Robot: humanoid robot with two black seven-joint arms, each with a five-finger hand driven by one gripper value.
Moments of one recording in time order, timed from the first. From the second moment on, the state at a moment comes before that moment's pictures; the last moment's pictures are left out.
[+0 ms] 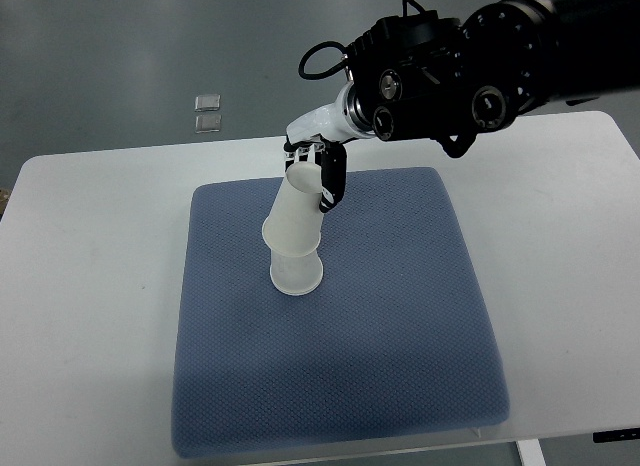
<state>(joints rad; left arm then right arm) -0.02 0.00 -0.10 -0.37 0.05 0.02 -0.02 2.13 0.00 -0.89 1.29 -0.13 0.14 -0.08</state>
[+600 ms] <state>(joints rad) -0.02 0.00 -0.10 -0.37 0.05 0.02 -0.02 2.09 0.00 -0.89 1.29 -0.12 0.10 -0.08</state>
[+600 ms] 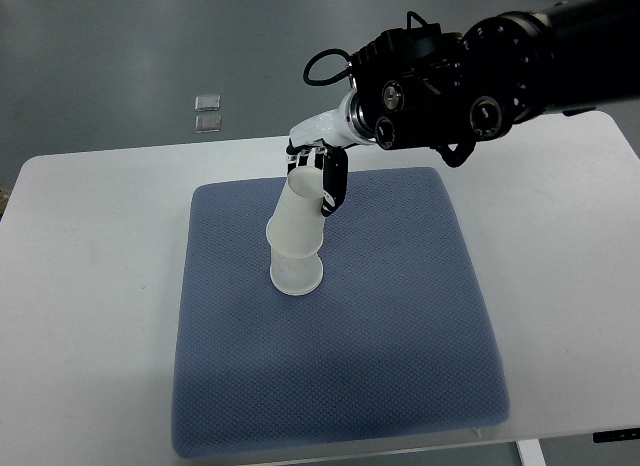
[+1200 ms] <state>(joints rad) -0.02 0.00 -0.10 -0.37 0.05 0.02 -0.02 2.09 0.00 -0.87 1.29 -0.09 0.08 -0.07</state>
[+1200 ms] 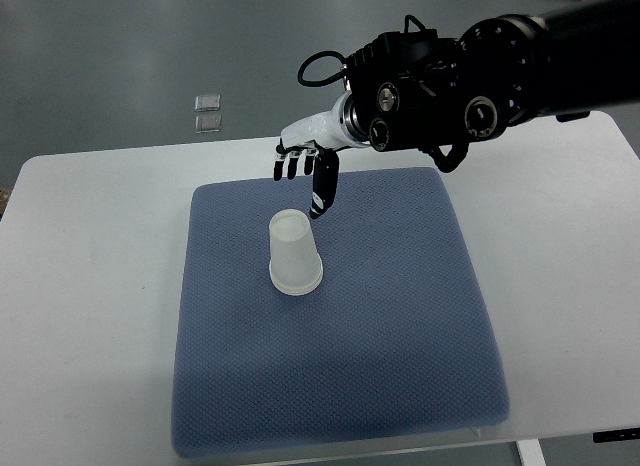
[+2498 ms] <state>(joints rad) -0.02 0.00 -0.10 -0.37 0.05 0.02 -0.02 0.85 -0.19 0.69 0.85 0.23 0.01 0.18</state>
